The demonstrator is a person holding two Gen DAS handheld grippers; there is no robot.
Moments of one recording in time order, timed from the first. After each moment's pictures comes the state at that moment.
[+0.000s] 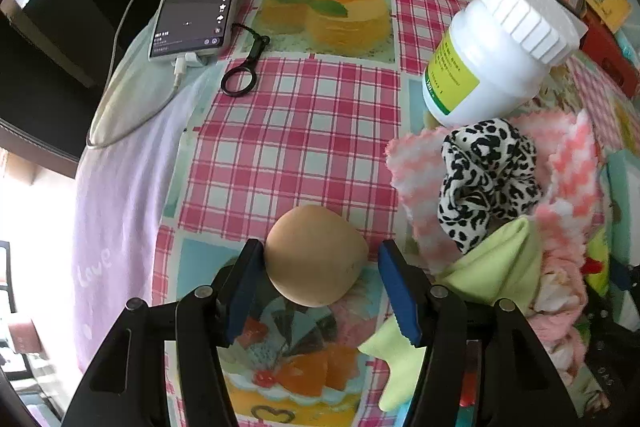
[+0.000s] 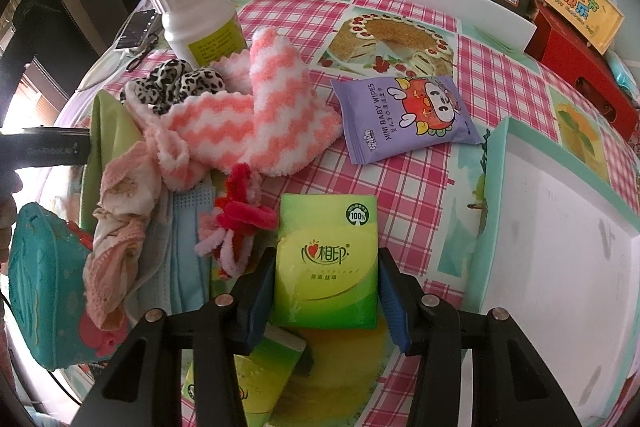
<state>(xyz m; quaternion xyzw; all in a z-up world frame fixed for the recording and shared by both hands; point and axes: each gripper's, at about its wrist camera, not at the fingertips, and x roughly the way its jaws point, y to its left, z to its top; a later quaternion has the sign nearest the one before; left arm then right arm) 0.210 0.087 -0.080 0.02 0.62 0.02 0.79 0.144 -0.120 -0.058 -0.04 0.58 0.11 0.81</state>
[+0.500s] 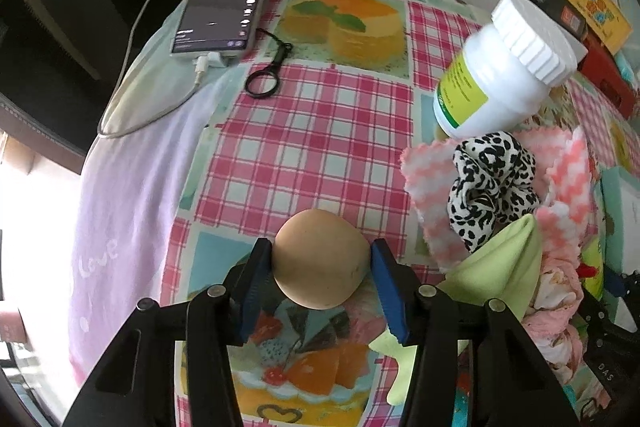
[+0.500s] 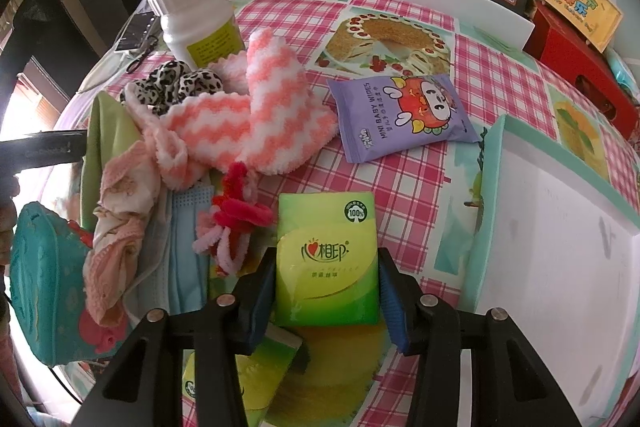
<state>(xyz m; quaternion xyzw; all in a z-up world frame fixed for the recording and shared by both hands) 0.202 0.108 -0.081 -0.02 0.60 0.02 0.80 0.142 -0.121 -0.057 -0.04 0.58 0.11 0.81</state>
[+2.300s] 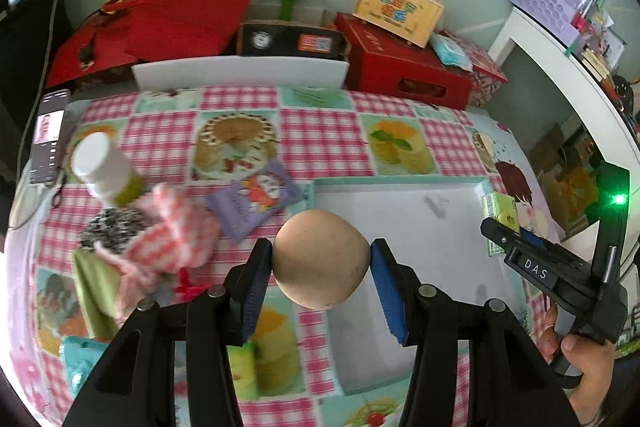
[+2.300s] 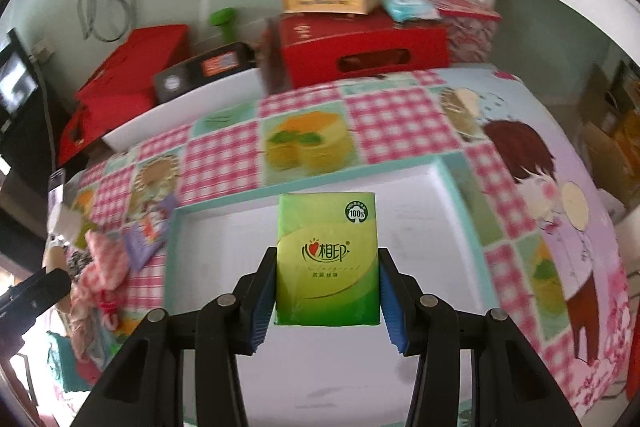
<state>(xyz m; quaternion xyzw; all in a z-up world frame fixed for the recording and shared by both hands) 0.134 -0.143 0.060 -0.02 0.50 -0.17 0.85 0.102 -0.376 0.020 0.15 0.50 -0.11 0.85</state>
